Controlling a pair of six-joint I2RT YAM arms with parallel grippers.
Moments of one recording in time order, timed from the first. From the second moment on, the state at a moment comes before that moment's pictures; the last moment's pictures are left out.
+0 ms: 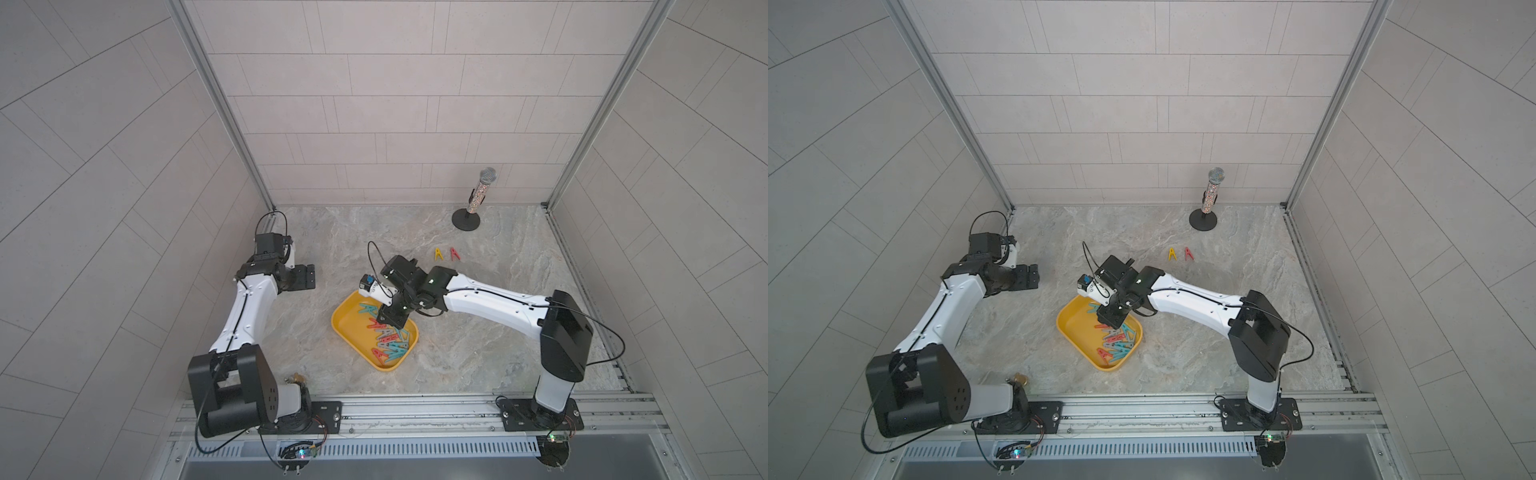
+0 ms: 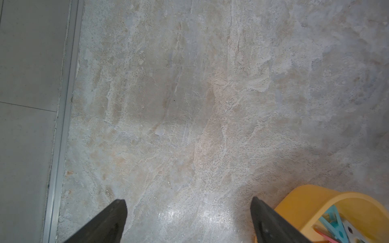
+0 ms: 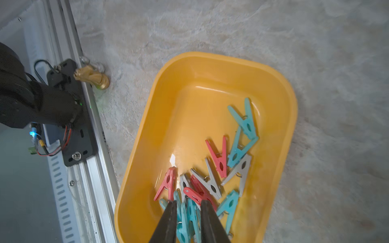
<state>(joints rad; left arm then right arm) 0.20 1.34 1.02 -0.74 0.08 0.07 0.95 1.84 1.48 -0.68 -0.27 -0.06</state>
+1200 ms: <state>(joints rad) 0.21 1.34 1.02 -0.74 0.08 0.07 1.01 2.26 1.86 -0.88 -0.13 -0.22</state>
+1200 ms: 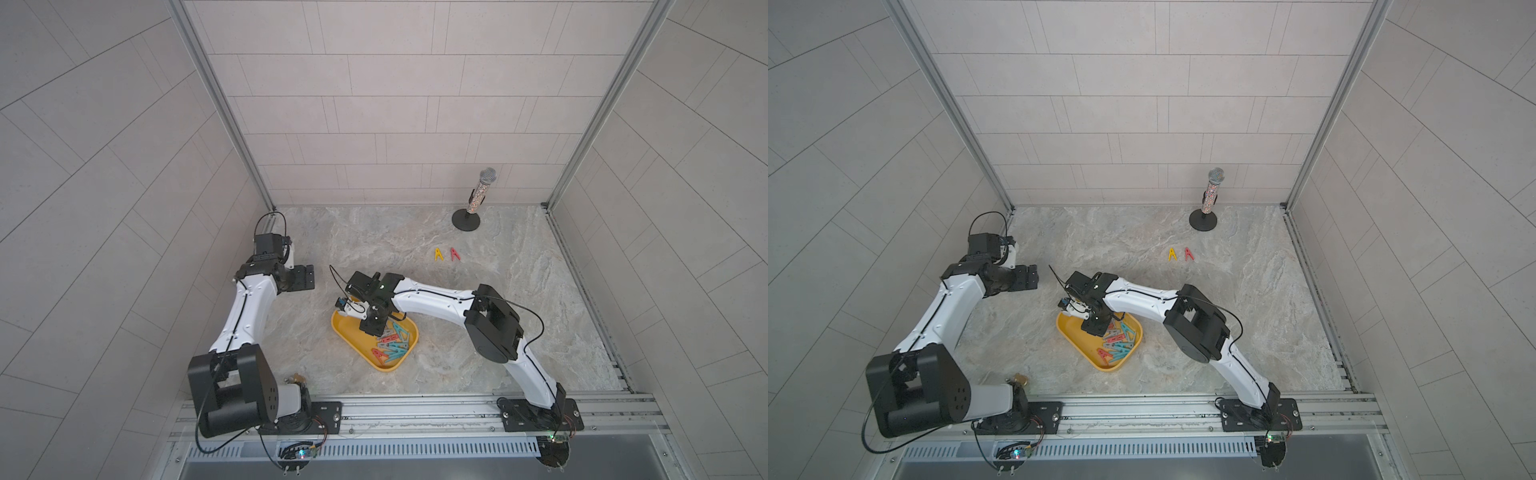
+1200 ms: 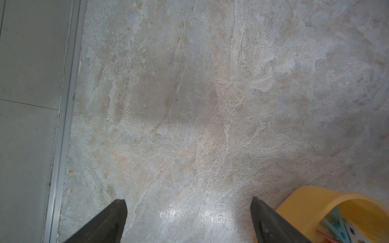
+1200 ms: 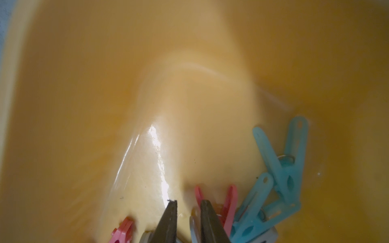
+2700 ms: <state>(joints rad) 0.21 1.34 1.02 -0.74 0.09 0.07 1.02 2.13 1.85 -0.80 -0.13 -0.15</state>
